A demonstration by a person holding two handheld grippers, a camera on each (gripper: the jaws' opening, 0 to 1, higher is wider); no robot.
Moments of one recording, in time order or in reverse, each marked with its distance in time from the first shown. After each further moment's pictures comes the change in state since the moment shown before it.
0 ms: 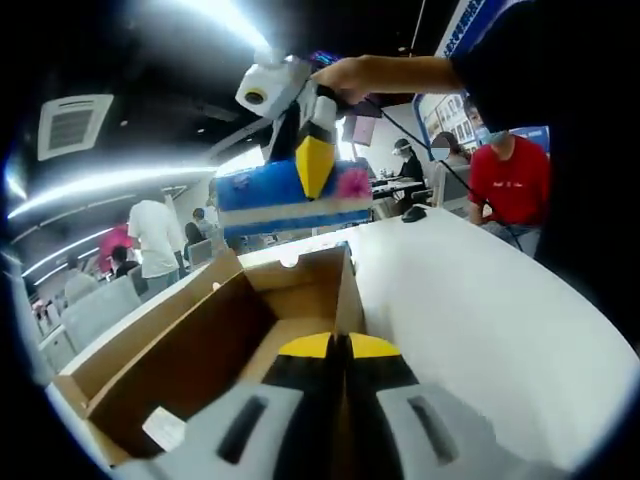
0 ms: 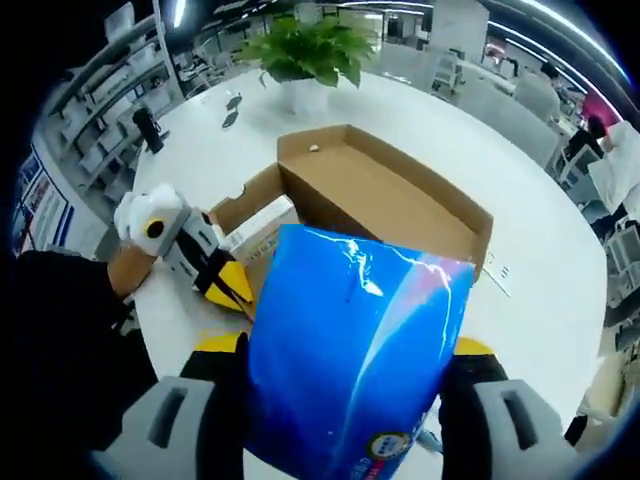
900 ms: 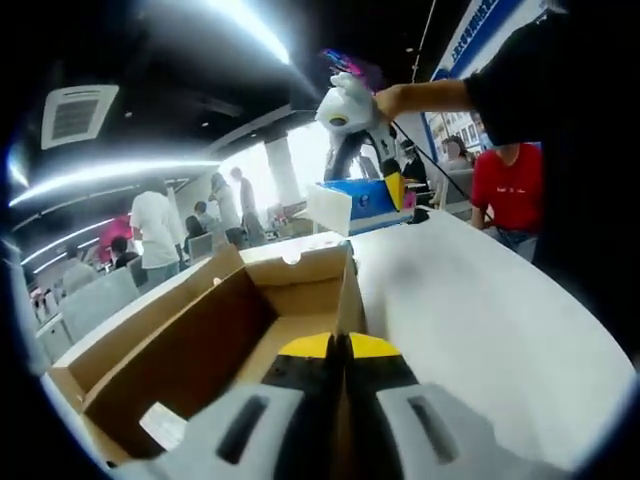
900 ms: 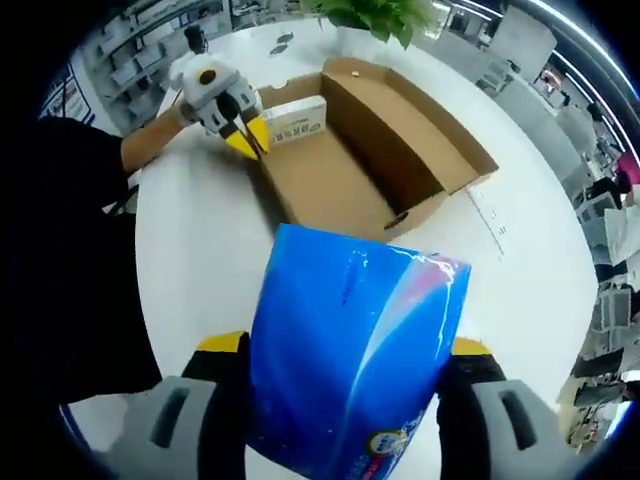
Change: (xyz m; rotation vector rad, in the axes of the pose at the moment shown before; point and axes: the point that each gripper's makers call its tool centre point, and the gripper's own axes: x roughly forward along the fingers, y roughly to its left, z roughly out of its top) left arm 0.002 -0.001 0.010 -0.041 0.008 0.004; right arm -0.012 -0.025 -0.124 -0.301 0.163 0.014
